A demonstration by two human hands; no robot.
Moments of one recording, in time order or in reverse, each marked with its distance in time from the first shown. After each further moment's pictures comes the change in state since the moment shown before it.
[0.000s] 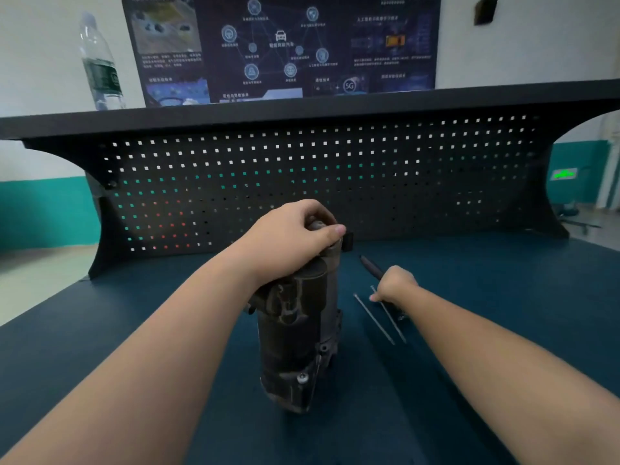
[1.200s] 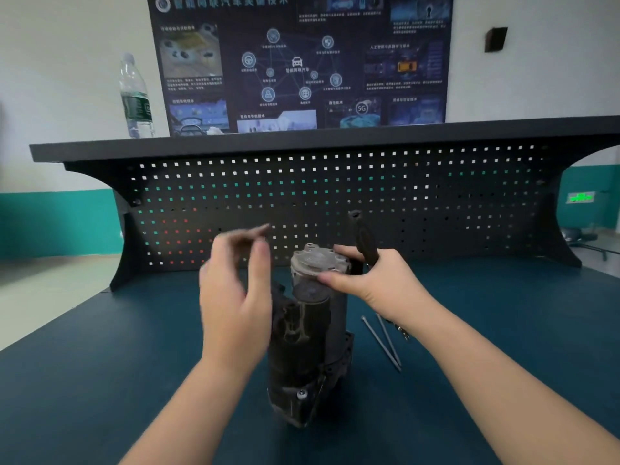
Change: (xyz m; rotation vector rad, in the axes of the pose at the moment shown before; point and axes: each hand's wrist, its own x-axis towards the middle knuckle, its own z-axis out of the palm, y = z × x) left_hand -0.065 -0.018 0.011 -0.205 0.887 0.207; right_hand -0.157 -0.032 -0.067 0.790 -0.042 -0.781
